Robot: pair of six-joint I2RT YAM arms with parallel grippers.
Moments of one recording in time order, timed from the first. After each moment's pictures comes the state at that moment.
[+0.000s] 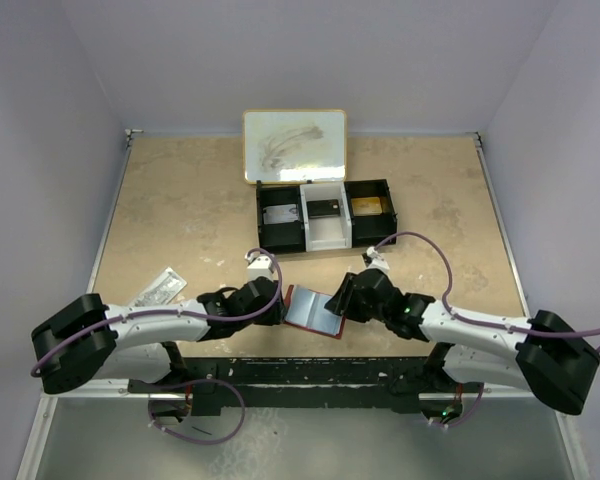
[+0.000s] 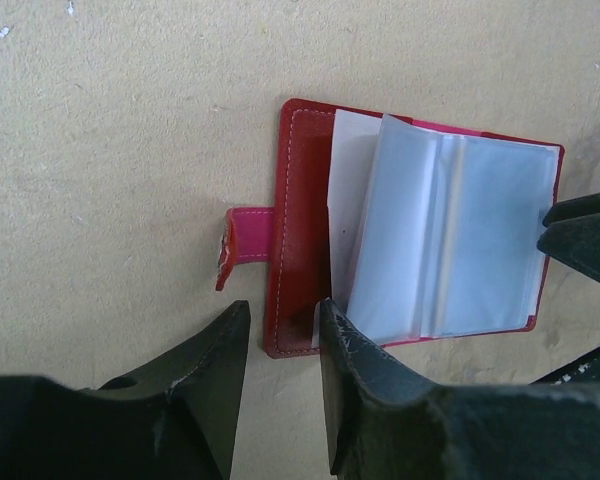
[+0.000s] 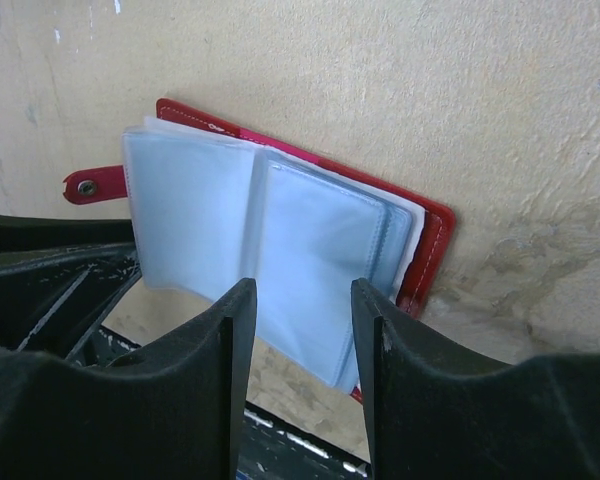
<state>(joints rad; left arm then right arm) -1.05 1.23 0.44 -0.05 -0.29 -0.89 0.91 1.10 0.37 -0.05 0.15 1.08</state>
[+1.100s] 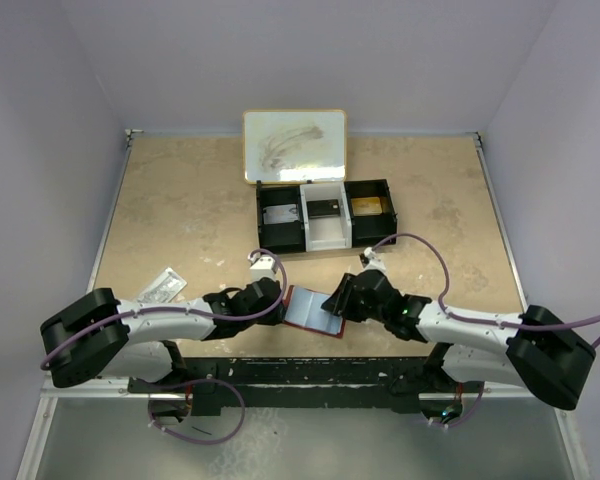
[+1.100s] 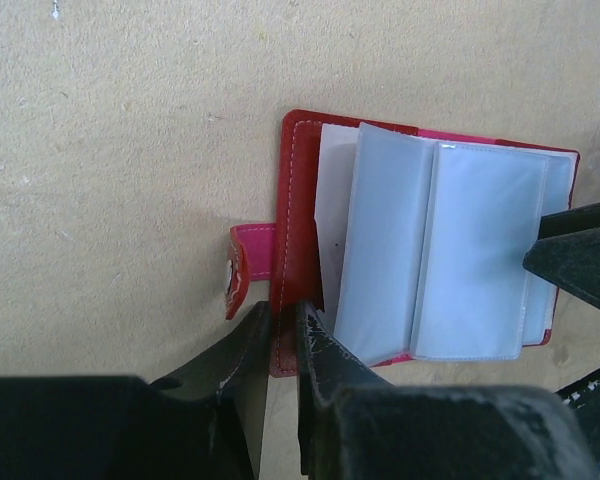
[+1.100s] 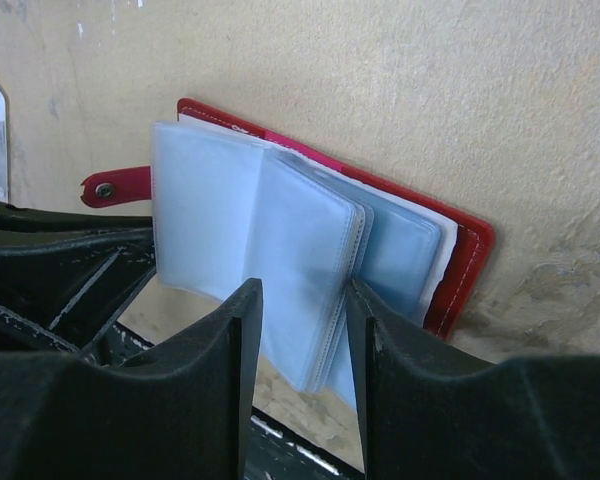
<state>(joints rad) -1.06 1.29 0.44 0.01 -0.30 -0.90 0.91 1.14 0.34 0.08 0.11 1.08</state>
